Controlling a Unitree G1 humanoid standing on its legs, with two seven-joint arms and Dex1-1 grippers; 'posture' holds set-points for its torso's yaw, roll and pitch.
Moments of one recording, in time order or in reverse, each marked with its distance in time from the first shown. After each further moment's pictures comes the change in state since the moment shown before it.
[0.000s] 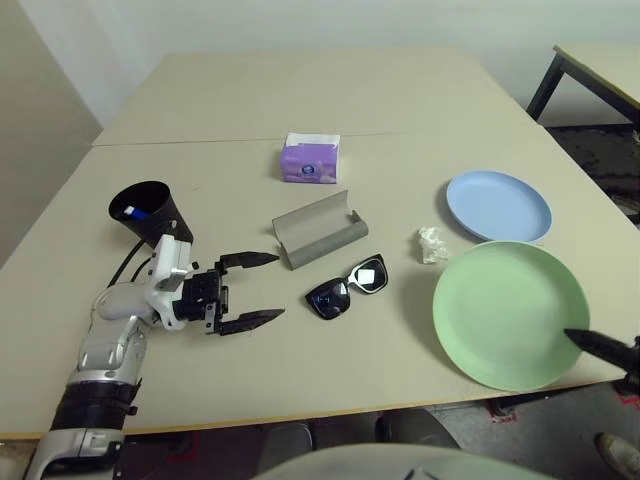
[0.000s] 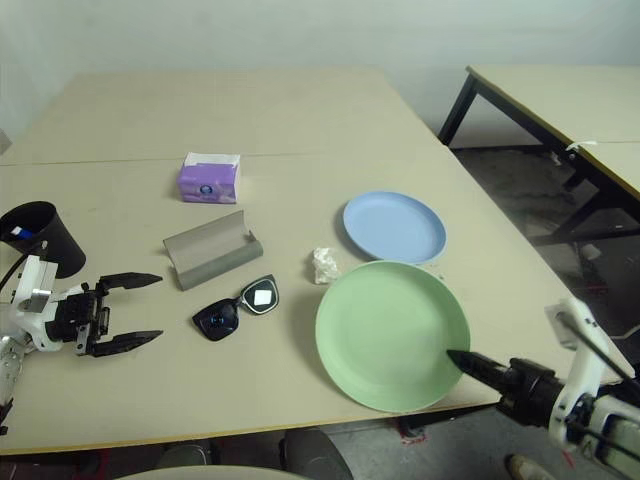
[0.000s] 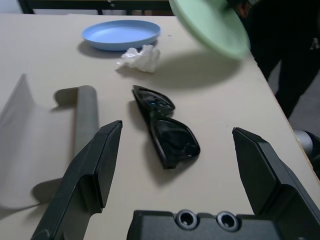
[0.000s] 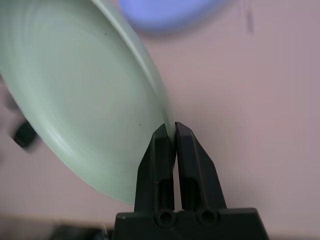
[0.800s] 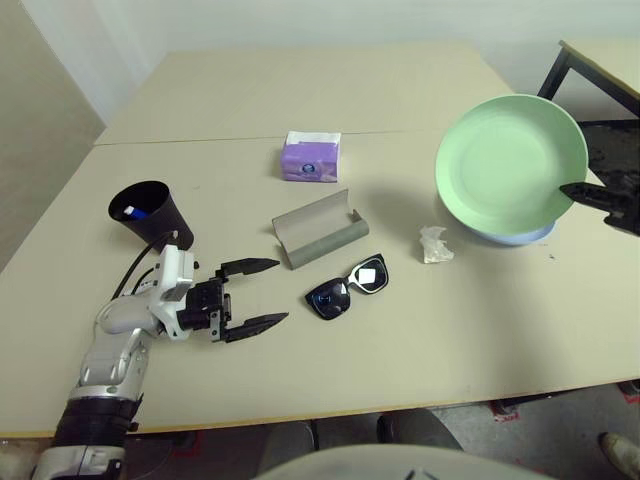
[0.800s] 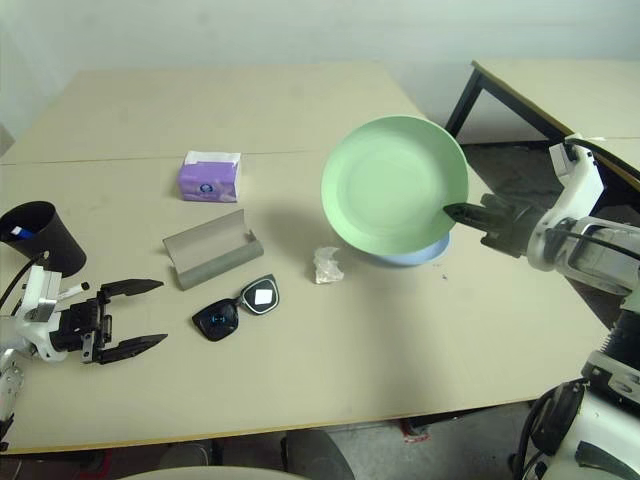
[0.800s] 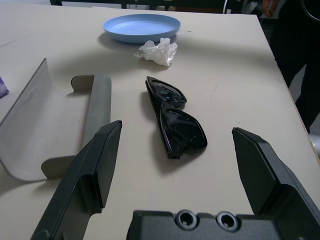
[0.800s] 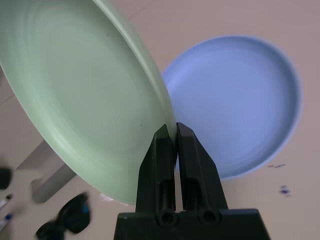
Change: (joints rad) left arm 0.091 -0.007 0.029 -0.069 -0.001 -0.002 0.093; right arm -0.775 -0.047 0.334 0.510 -0.251 0.024 -0.210
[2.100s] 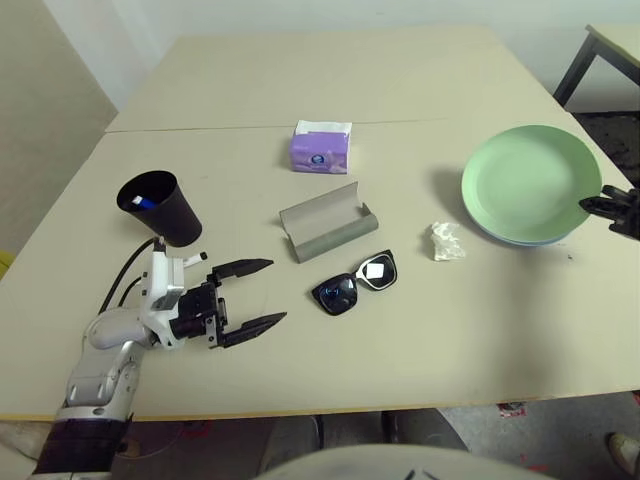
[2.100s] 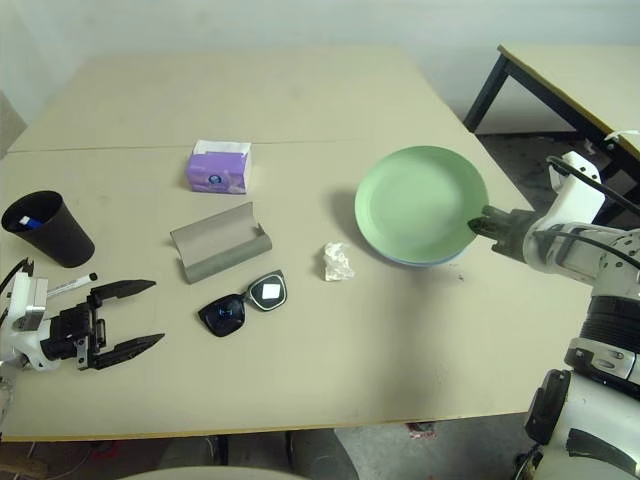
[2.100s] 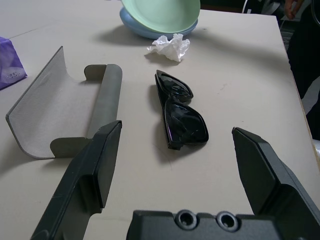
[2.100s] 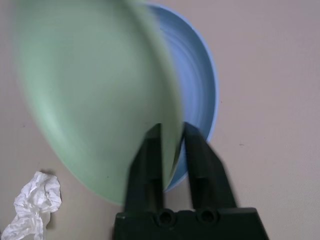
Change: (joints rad) left arm 0.057 0.011 0.021 -0.099 -0.028 0.023 0.079; right arm -0.006 0.024 0.072 0.099 -0.310 -0.104 0.091
